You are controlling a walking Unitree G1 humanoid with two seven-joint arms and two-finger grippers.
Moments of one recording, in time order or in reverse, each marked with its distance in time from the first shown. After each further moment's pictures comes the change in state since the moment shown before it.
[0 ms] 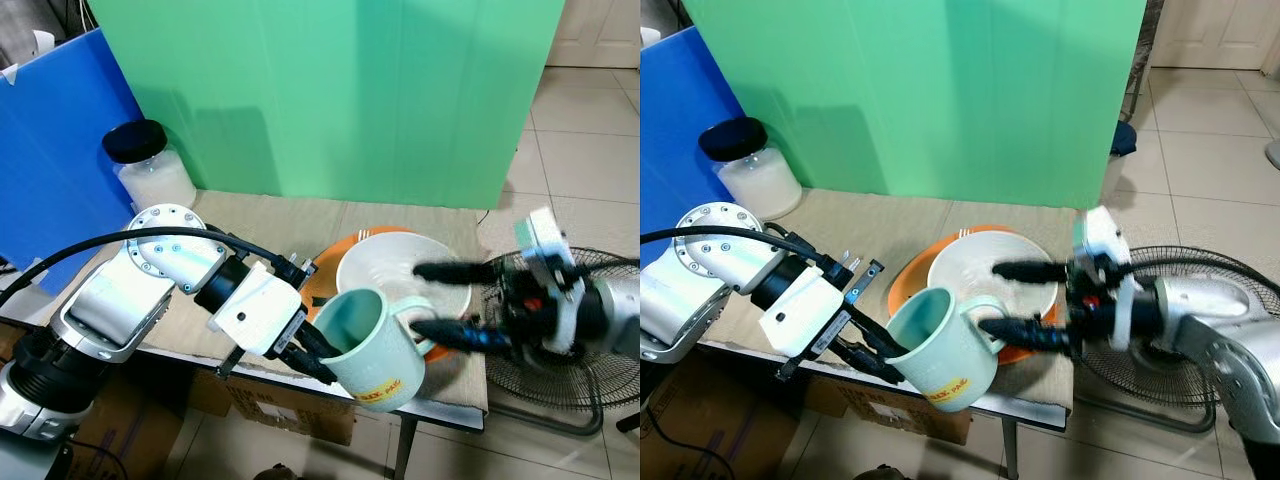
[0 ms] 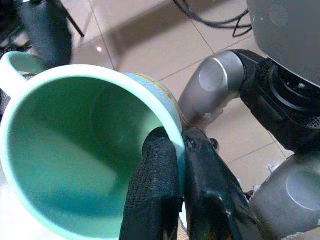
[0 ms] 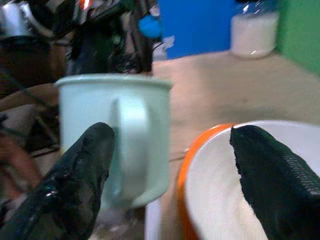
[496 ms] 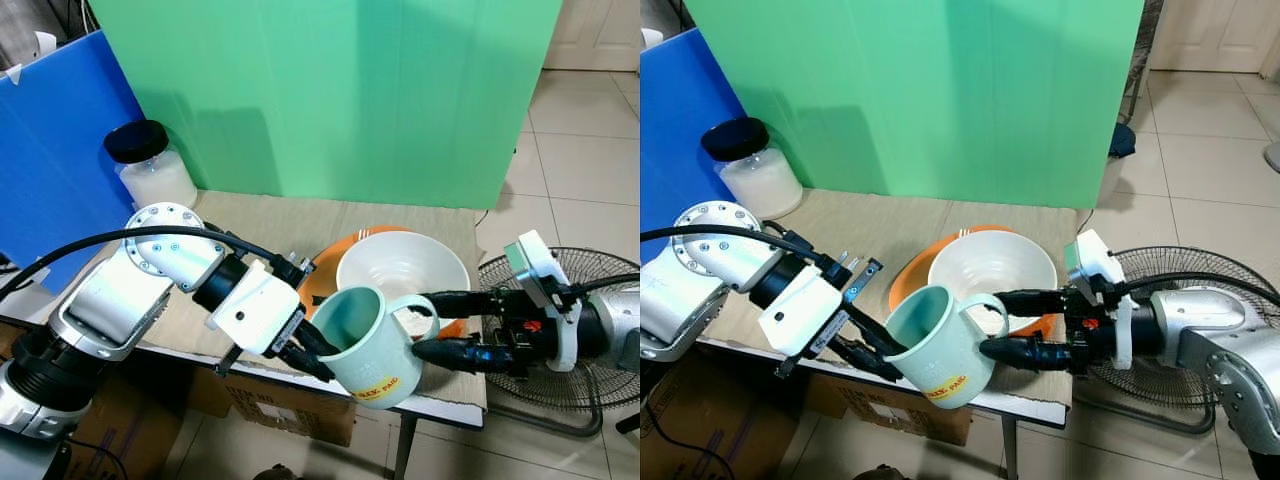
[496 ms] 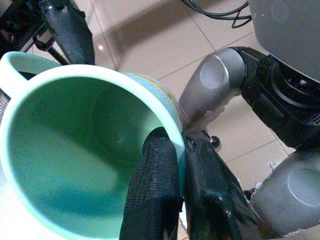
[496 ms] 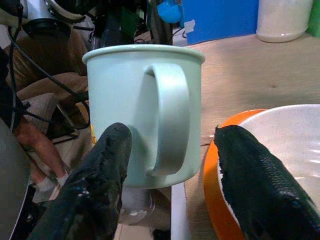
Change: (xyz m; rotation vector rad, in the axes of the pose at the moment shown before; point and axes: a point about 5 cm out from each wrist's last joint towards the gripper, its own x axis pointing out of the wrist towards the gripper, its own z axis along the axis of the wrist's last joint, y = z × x) left arm -0.001 0.000 -0.001 0.006 0.005 0.002; right arm 0.003 0.006 -0.007 0.027 0.038 0.055
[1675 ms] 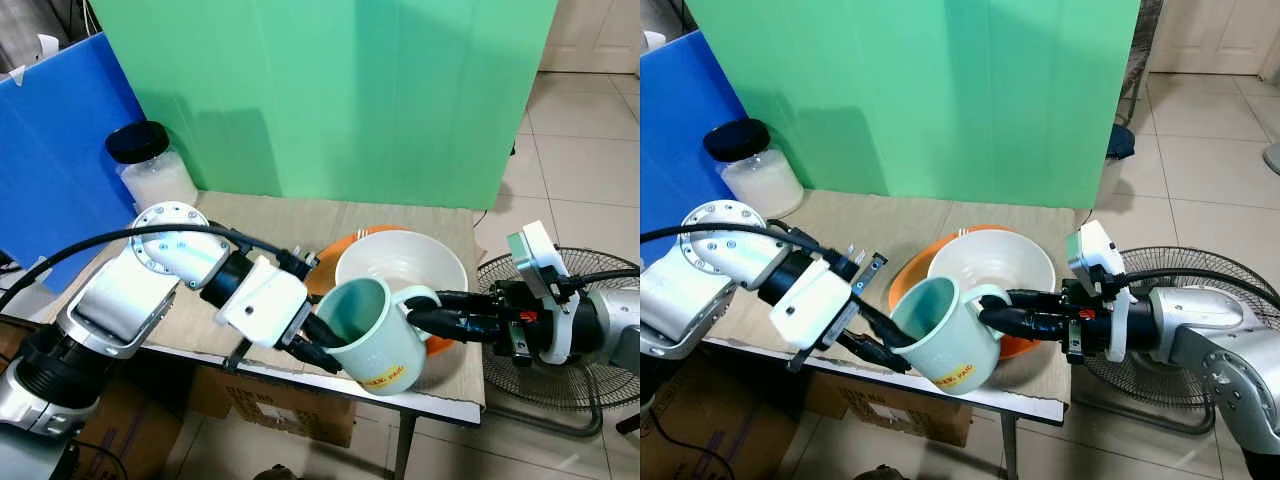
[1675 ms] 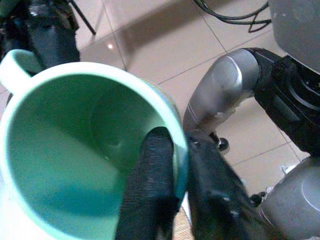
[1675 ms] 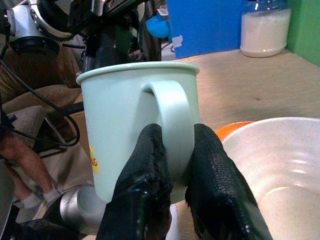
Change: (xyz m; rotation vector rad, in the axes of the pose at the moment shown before) left arm 0.002 0.006 -0.001 -0.014 -0.002 0.049; right arm 0.002 -0.002 0.004 -0.007 -0.054 -0.047
